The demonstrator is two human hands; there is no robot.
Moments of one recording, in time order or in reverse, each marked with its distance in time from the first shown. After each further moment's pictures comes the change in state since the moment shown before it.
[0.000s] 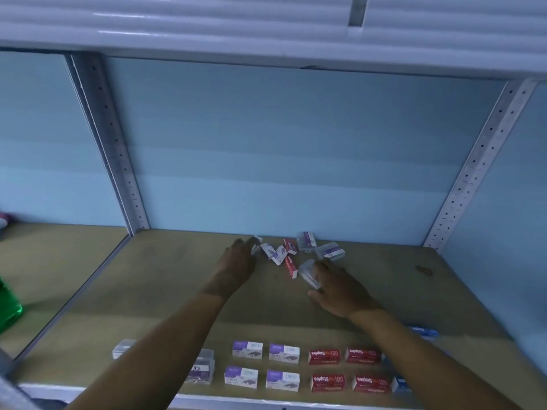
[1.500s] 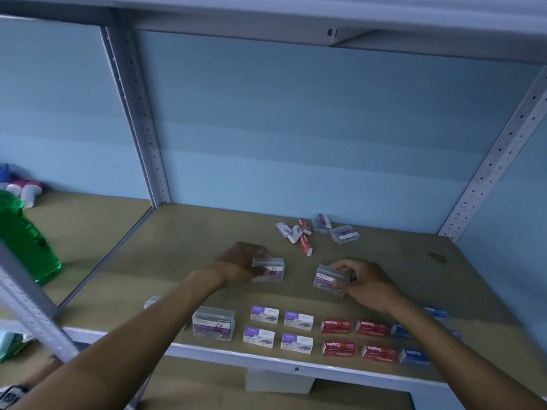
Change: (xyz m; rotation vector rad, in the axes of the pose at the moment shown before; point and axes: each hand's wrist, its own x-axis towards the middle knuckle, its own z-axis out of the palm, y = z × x) left_hand -0.079 -0.024 -0.037 -0.082 -0.257 0.218; right_hand -0.055 -0.015 -0.029 0.467 -0.096 0.193
